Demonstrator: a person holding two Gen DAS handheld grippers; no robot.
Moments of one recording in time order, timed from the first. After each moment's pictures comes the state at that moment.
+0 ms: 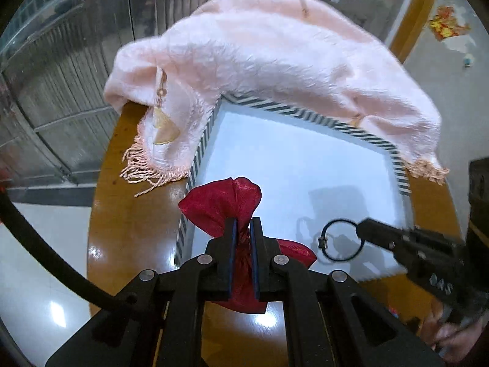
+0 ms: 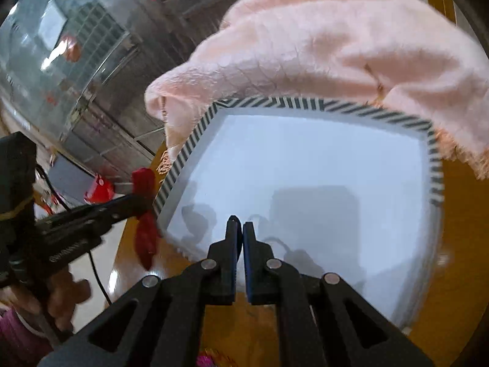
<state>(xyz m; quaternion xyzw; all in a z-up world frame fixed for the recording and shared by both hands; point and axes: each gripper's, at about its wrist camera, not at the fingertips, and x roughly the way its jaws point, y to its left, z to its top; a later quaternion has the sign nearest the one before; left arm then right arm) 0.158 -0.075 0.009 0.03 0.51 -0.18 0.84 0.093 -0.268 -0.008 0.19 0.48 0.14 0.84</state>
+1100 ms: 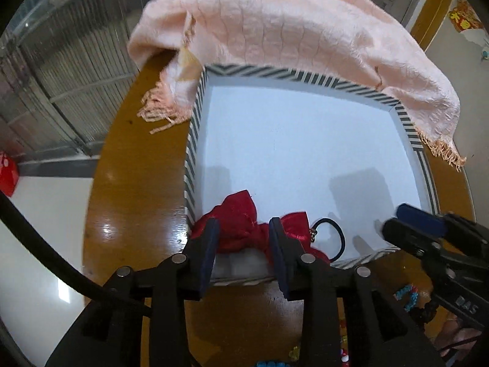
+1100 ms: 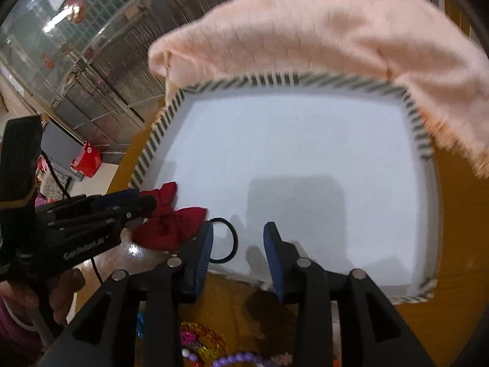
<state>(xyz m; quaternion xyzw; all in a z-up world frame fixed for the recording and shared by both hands) 0.095 -0.052 -0.015 0.03 0.54 -0.13 0.83 0.066 -0.238 -0.014 0.11 0.51 0.15 0.84</state>
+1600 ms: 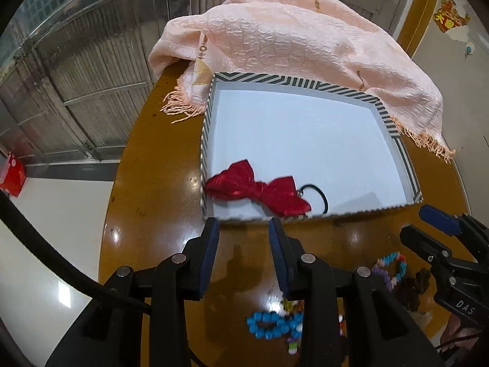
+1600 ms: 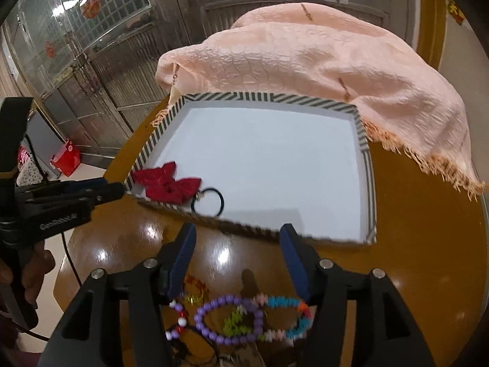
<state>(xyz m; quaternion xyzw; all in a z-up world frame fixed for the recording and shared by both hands) 0.036 -0.039 0.013 0.03 0.51 -0.12 0.85 -0.019 -0.251 0.020 0.05 0.47 0.10 0.87</state>
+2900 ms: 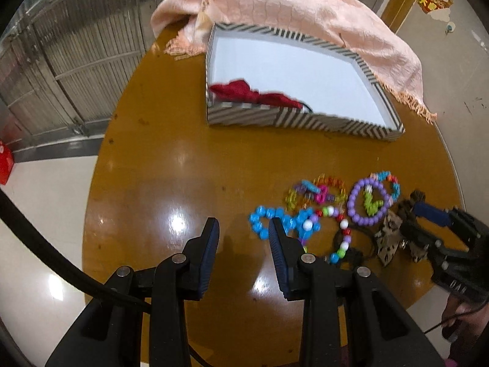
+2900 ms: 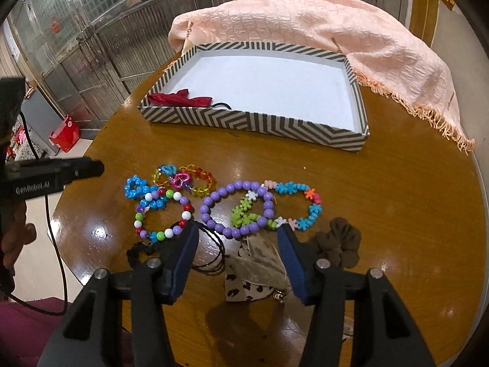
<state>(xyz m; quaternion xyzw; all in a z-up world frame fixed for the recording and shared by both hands) -0.051 -0.003 -0.021 0.02 0.55 -0.16 0.82 -0.118 -0.247 -0.013 0.03 0.51 0.10 0.85</state>
